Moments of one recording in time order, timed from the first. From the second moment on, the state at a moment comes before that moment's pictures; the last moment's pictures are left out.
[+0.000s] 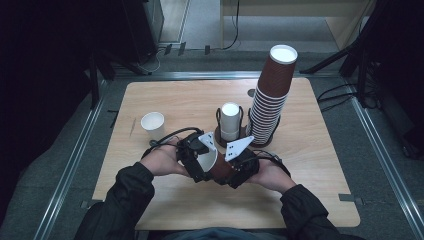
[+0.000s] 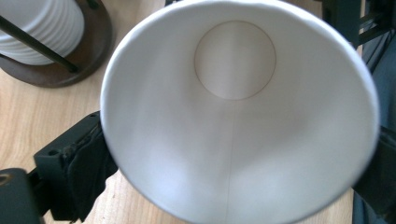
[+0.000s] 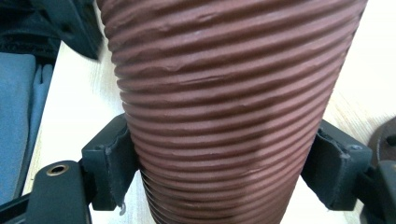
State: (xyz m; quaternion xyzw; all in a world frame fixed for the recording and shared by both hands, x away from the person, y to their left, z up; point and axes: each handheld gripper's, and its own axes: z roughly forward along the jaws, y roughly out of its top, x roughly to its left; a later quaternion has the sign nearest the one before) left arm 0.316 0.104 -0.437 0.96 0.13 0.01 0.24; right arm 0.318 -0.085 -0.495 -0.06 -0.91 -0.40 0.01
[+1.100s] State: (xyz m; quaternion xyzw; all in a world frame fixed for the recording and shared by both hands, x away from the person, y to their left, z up) left arm 0.320 0.127 -0.441 0.89 0.21 -0.02 0.41; right arm 0.324 -0.099 -0.484 -0.08 -0.89 -0.45 0.00
